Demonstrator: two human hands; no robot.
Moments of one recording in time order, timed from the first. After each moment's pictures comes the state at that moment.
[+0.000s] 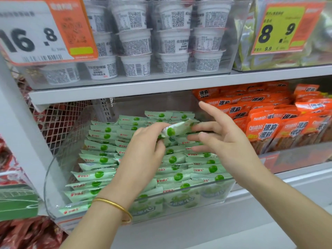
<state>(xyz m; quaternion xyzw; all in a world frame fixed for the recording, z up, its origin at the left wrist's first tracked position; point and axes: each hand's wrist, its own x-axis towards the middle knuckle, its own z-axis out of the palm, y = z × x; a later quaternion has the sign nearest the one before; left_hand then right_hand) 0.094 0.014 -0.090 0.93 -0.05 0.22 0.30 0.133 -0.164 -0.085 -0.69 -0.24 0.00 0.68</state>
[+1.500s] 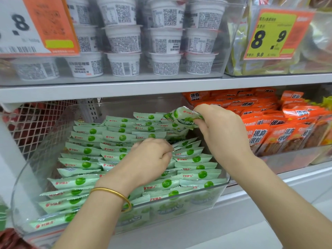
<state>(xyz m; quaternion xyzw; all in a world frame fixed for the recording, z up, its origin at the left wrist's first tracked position) 0.134 0.007 -0.104 0.98 -0.12 0.02 0.17 0.168 -0.163 -0.062 -0.91 -0.23 -0.32 0.12</state>
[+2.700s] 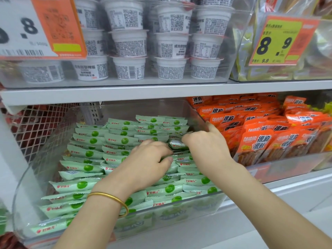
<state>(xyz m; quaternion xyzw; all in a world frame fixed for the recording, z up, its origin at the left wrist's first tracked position) 0.135 0.014 -0.107 0.97 -0.12 0.05 0.19 0.167 -0.138 -0.074 -0.94 -0.28 -0.15 -0.09</state>
